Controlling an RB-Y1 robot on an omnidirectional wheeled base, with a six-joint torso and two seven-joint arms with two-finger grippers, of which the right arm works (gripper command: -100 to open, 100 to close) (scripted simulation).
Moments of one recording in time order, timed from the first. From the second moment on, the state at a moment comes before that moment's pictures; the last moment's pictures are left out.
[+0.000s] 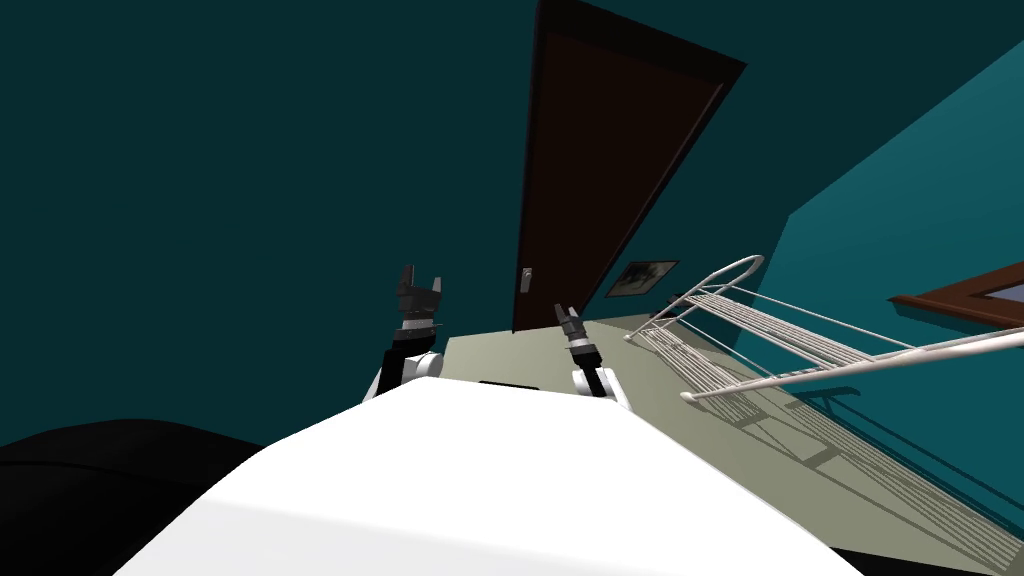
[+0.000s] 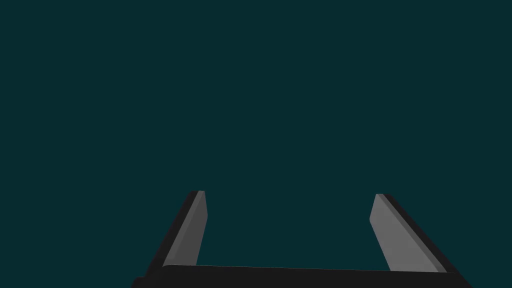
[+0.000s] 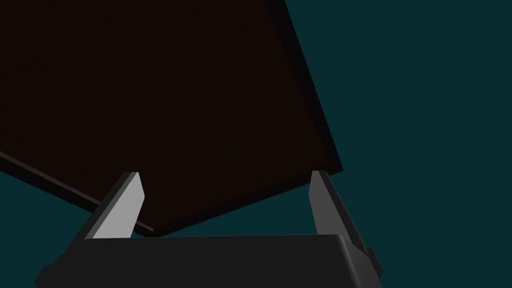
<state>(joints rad) 0.29 -0.11 -0.02 -1.77 0.57 -0.48 0.36</state>
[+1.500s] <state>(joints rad) 0.14 -0.13 -0.03 -1.45 0.86 -0.52 0.55</state>
